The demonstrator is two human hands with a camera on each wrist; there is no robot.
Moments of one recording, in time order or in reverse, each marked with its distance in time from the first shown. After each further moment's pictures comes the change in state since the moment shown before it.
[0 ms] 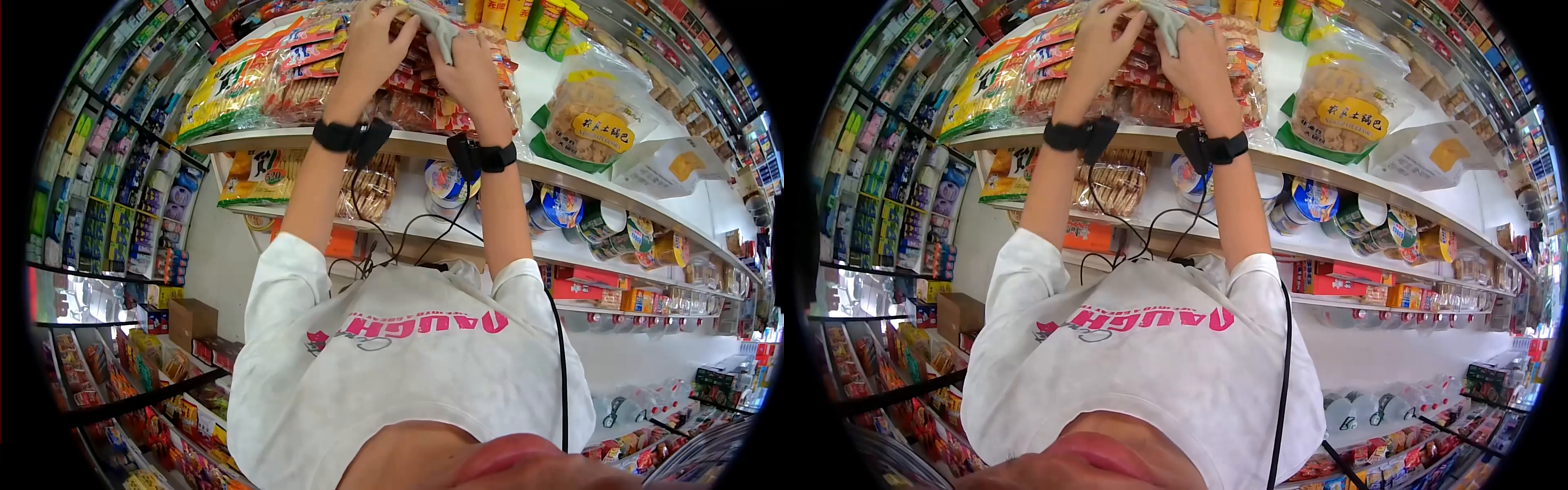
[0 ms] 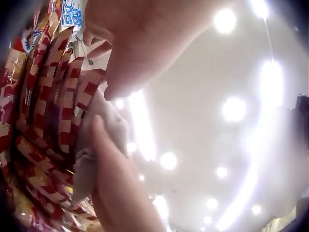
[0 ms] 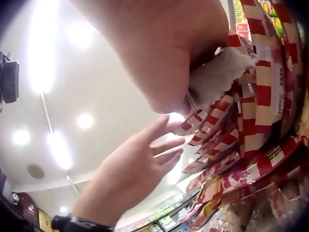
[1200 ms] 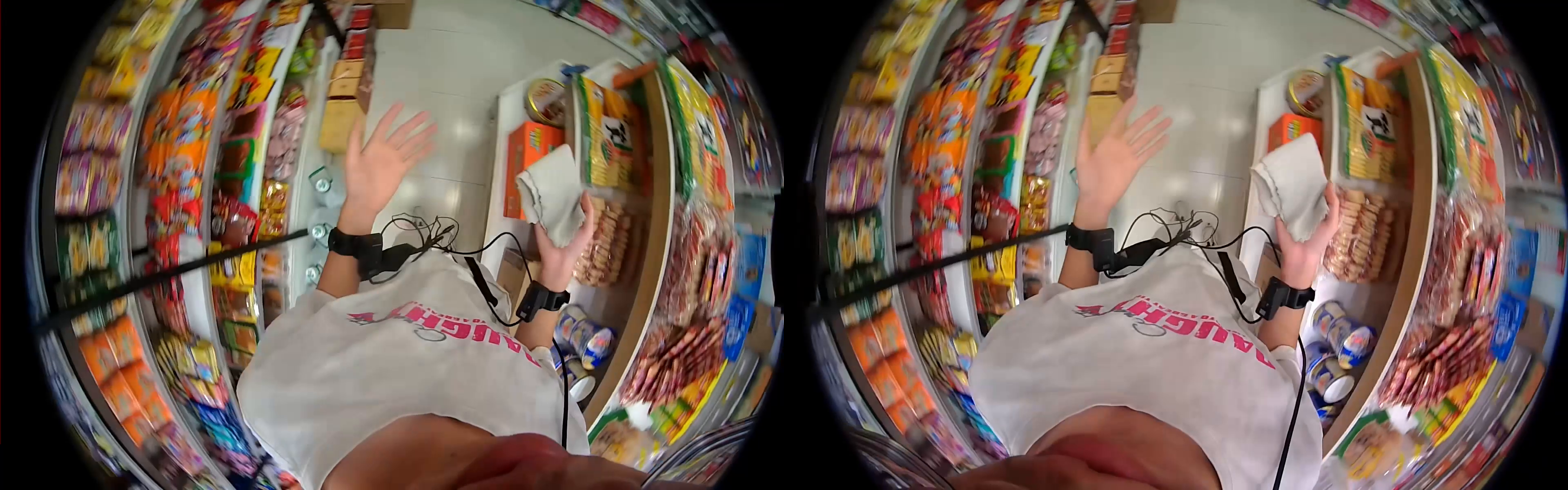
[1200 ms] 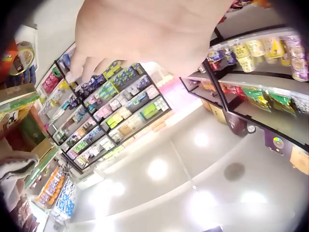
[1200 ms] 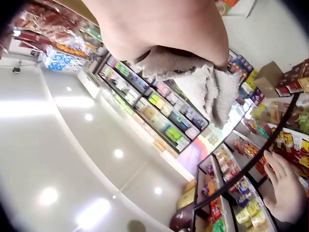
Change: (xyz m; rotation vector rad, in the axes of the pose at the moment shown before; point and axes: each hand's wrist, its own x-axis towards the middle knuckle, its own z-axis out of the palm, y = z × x) left_hand -0.482 0.120 -0.396 -1.059 1.427 -0.767; right_hand -0.208 -0.382 0.055 1.346 -1.265 1.435
